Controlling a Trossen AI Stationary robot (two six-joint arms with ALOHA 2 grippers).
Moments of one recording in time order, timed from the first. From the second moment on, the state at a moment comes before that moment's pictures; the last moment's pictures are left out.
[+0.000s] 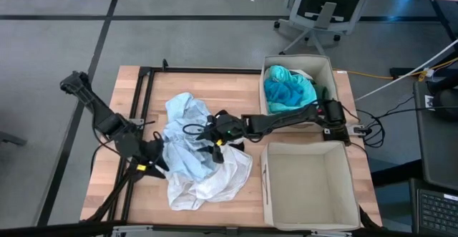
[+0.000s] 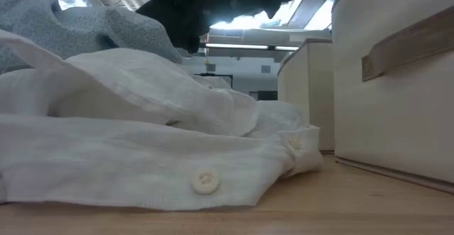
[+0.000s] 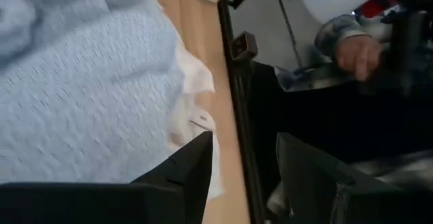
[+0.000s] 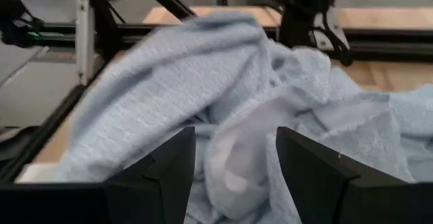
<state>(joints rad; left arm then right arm) -0.74 0.77 0.66 -0.44 -0.12 -0.80 0.08 2.04 1.51 0.12 -0.16 0.02</state>
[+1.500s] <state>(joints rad) -0.54 1.09 0.50 0.00 -0.59 -0.33 0.08 2.18 1.51 0.38 -0.08 -0.01</state>
